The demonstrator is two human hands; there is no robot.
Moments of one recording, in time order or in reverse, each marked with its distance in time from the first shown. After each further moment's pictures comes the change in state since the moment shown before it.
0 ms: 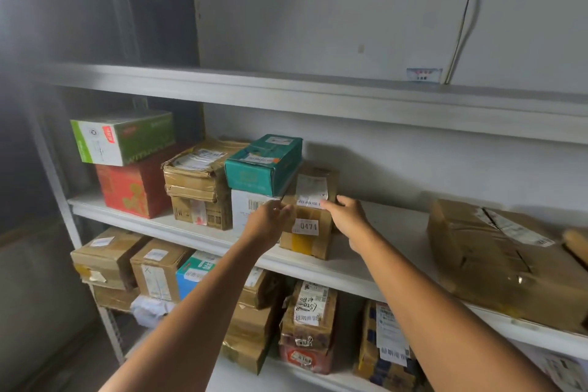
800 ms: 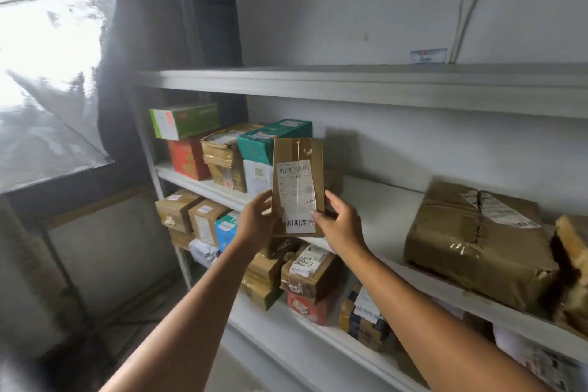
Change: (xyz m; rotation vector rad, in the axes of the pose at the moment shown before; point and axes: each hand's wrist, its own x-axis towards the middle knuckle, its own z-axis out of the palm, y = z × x) left_hand -0.136 0.064 0.083 -0.317 0.363 -0.151; right_hand -0.106 0.057 -0.103 0.107 -0.242 -0.373
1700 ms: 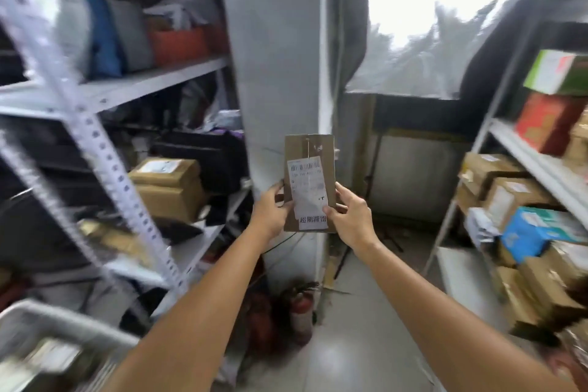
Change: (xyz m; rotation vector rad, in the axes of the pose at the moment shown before) left_hand -0.359 -0.042 -0.247 0.396 1.109 -0.304; right_hand -0.242 -0.081 0.282 0.314 -1.192 -0.253
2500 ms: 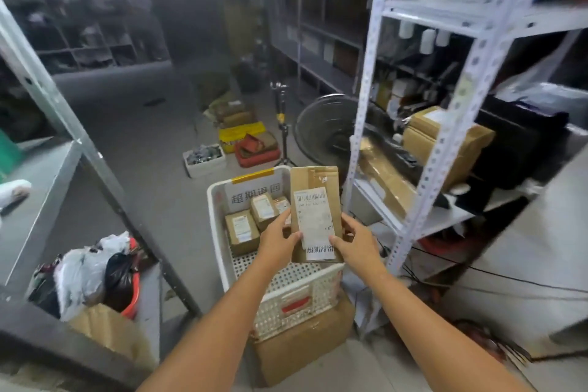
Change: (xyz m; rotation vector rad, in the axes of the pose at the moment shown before) left_hand -0.303 -0.233 -0.305 -0.008 0.755 -0.557; right_hand -0.203 -0.033 0.415 0.005 -0.994 -0.068
